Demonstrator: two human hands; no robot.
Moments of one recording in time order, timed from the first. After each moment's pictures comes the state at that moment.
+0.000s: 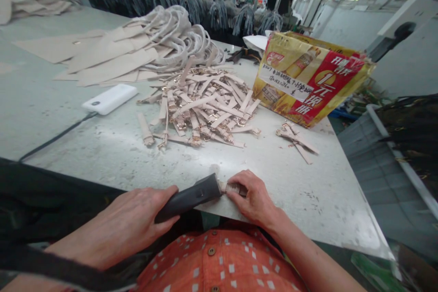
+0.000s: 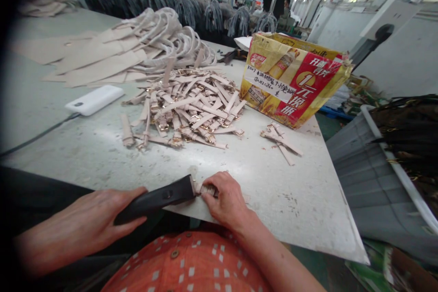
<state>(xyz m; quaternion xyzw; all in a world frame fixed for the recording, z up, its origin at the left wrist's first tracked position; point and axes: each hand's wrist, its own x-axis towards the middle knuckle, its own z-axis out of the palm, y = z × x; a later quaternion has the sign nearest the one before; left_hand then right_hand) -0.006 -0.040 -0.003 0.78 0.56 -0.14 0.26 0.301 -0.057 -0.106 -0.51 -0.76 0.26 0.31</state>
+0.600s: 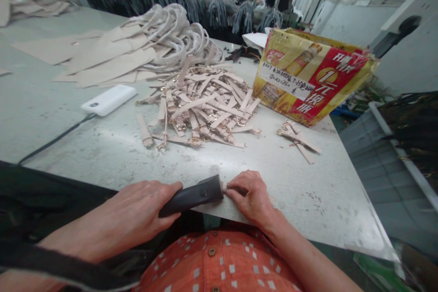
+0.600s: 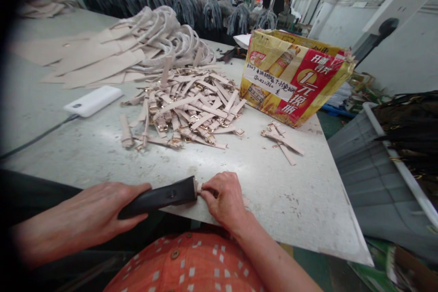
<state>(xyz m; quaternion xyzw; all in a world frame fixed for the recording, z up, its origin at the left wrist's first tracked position) -0.003 -0.025 0.006 0.81 0.51 -0.18 0.22 0.294 -0.056 -0.115 -0.52 -0.75 0.22 0.35</state>
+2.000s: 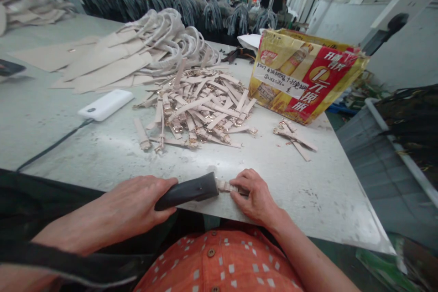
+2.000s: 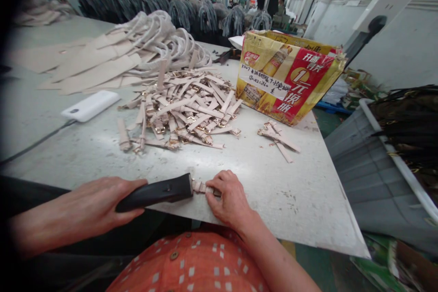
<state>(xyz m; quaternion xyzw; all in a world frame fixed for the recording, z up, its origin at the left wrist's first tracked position) -0.011 -0.014 0.003 0.83 0.52 -0.13 0.17 0.311 -0.060 -0.113 -0.52 -0.75 0.24 0.33</state>
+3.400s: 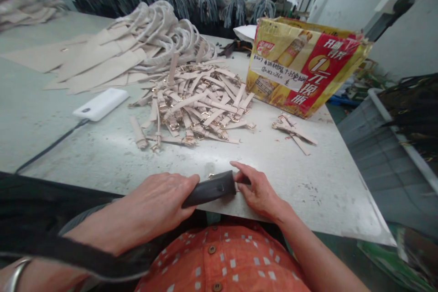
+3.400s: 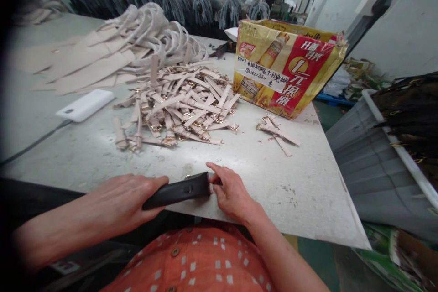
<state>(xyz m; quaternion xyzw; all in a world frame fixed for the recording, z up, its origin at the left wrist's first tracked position) 0.039 -0.019 0.012 0.86 0.45 -0.17 0.16 0.325 -0.059 -0.114 -0.50 -0.71 0.36 0.34</state>
